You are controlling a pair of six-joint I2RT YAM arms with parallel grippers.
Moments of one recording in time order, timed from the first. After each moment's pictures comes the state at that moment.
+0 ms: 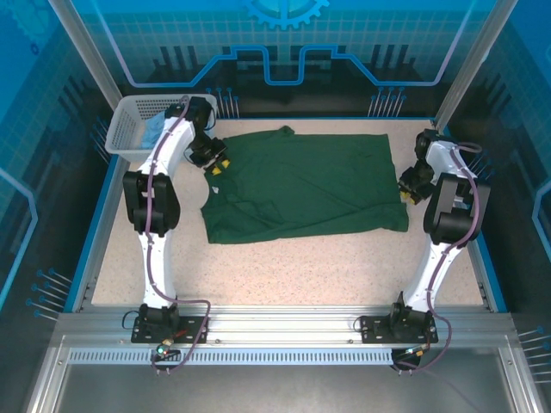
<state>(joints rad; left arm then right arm) -0.07 2.24 2.14 -1.31 0.28 -0.79 -0.24 2.07 1.66 -1.15 0.05 0.67</state>
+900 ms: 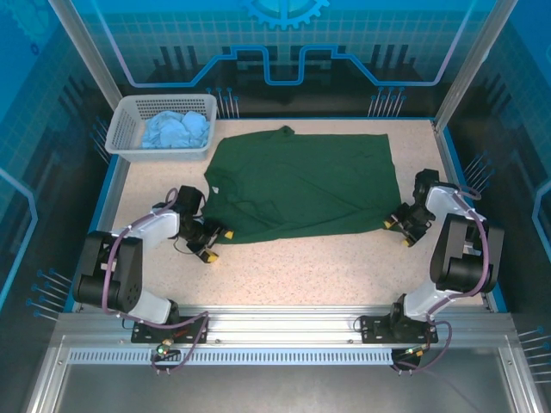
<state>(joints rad) -0.11 1.48 0.73 -0.60 0.47 -1.08 -0.25 1.61 0.98 -0.87 -0.14 0.68</state>
